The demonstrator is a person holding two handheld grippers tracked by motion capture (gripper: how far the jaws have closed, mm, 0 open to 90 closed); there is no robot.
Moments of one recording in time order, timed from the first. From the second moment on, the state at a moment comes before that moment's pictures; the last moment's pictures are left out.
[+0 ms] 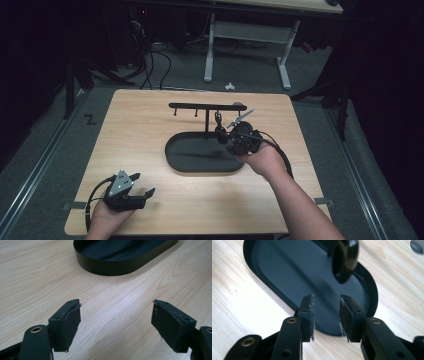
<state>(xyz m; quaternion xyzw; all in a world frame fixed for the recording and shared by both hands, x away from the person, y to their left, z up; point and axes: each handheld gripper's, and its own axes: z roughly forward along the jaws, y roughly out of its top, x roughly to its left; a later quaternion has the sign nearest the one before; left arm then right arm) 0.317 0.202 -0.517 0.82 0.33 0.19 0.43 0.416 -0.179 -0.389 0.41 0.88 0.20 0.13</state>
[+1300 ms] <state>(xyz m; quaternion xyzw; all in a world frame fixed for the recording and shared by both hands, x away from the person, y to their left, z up) 0.322 0.194 -0.520 0.83 0.32 0.17 0.43 0.415 -0.320 -0.463 0.60 0.77 0.17 0.12</state>
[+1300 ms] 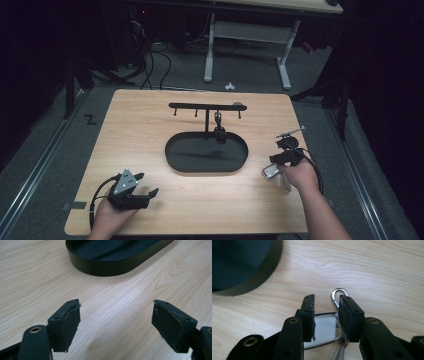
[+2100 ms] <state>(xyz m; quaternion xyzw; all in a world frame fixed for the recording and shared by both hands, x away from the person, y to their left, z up) 0.323 0.192 -0.522 0.83 0.32 0.17 0.42 0.411 -0.314 -0.489 0.59 0.79 0.15 0.08</state>
